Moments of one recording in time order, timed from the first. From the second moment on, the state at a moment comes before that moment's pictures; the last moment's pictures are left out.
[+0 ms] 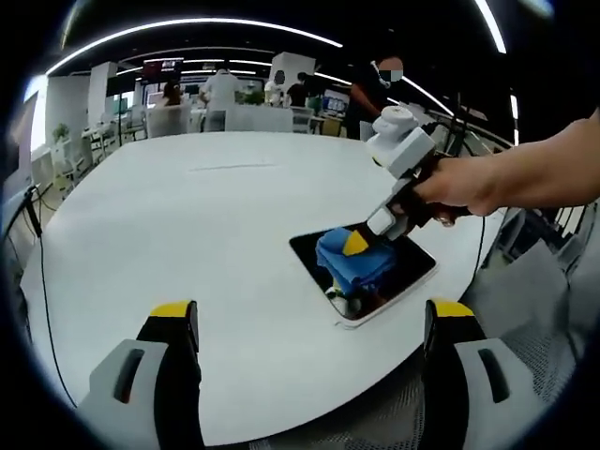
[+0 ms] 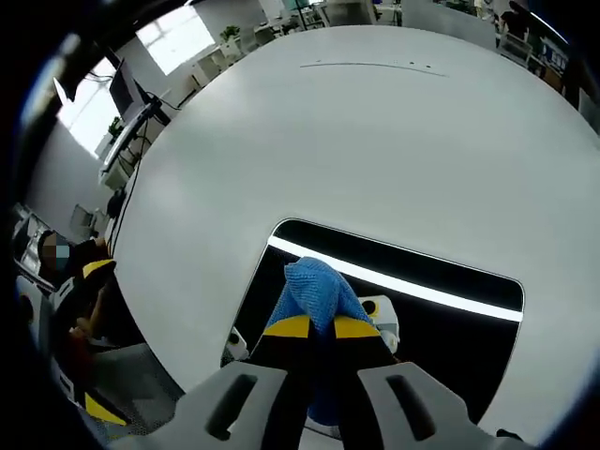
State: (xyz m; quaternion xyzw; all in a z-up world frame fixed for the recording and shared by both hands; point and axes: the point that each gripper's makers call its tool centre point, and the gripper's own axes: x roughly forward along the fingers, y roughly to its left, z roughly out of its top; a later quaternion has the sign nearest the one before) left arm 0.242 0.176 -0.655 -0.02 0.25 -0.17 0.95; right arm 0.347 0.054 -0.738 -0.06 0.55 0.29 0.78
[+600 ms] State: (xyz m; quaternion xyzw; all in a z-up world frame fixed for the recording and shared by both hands) left arm 0.241 0.169 -0.658 -0.03 0.25 -0.19 0.95; right arm 0.351 0.024 -0.739 -0.05 0.55 0.29 0.78
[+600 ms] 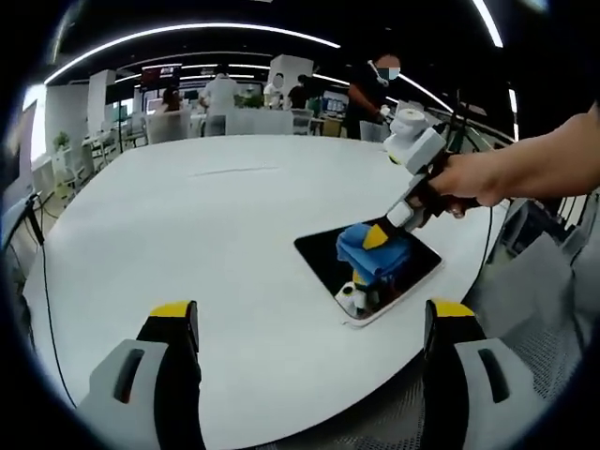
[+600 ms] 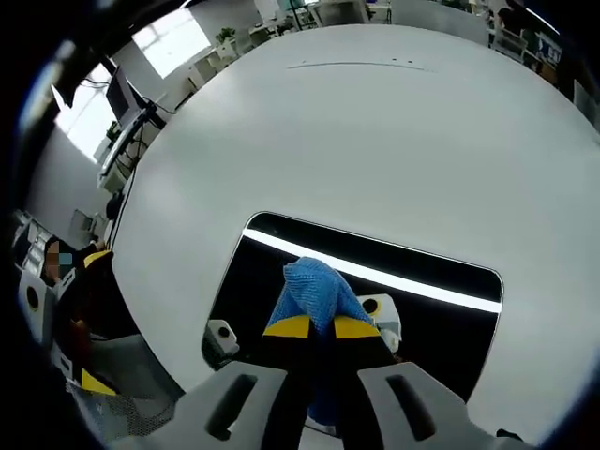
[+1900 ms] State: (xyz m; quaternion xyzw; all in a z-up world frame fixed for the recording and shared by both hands) left arm 0.236 0.167 -0.667 -0.02 0.27 -0.21 0.94; right arm 0.362 -0.058 -0.738 -0.04 0.55 0.24 0.80
